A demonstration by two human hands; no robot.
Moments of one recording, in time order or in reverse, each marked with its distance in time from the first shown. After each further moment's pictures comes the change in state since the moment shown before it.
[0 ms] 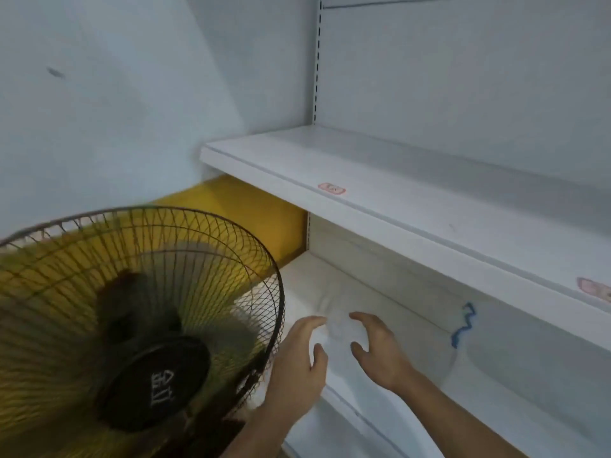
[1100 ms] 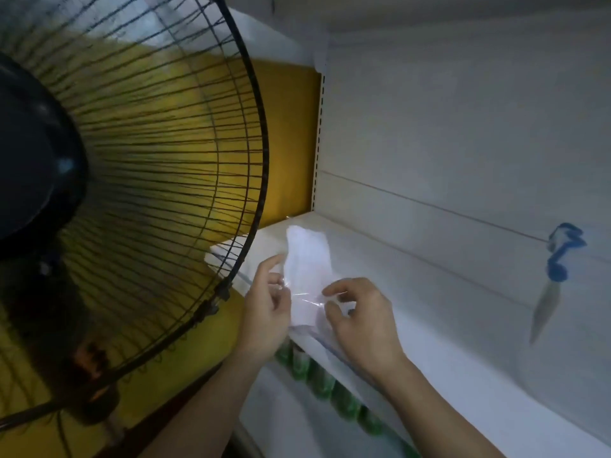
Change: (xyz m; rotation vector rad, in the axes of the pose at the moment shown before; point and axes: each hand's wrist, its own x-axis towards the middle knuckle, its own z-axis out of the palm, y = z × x) left_hand 0.054 -0.216 0.119 -0.325 0.359 0.041; right_hand 0.047 0.061 0.156 0.199 0.412 -0.269
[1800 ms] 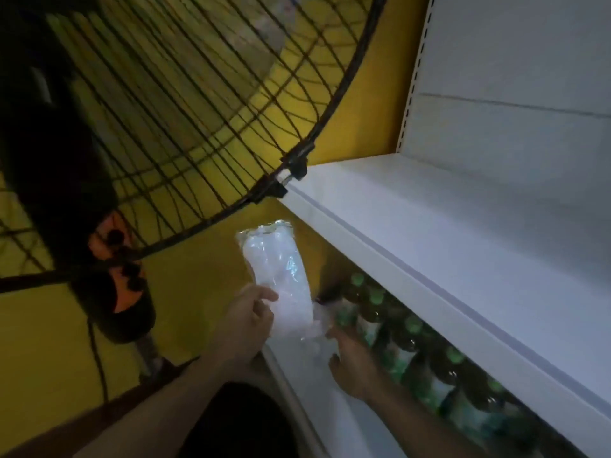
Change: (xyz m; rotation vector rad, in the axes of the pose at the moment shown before) left_hand -0.052 -0.195 -0.089 0.471 0.037 -0.149; right_hand -0.037 0.189 0.262 -0.173 -0.671 0.002
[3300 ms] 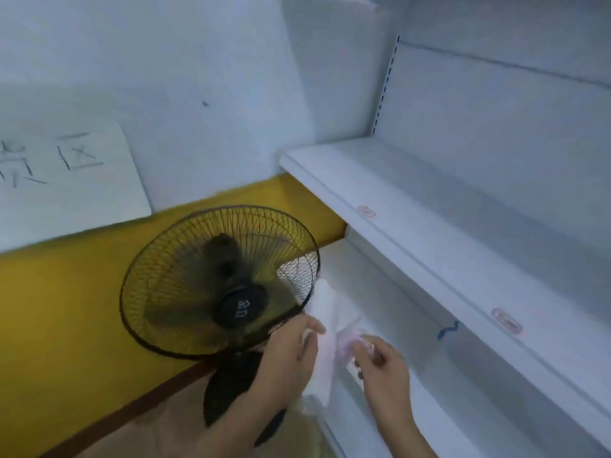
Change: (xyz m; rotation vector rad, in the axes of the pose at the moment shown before) left_hand -0.117 0.523 -0.350 -0.109 -0.224 0.066; right_hand -0.370 -0.407 -0.462 0.706 0.475 0.373
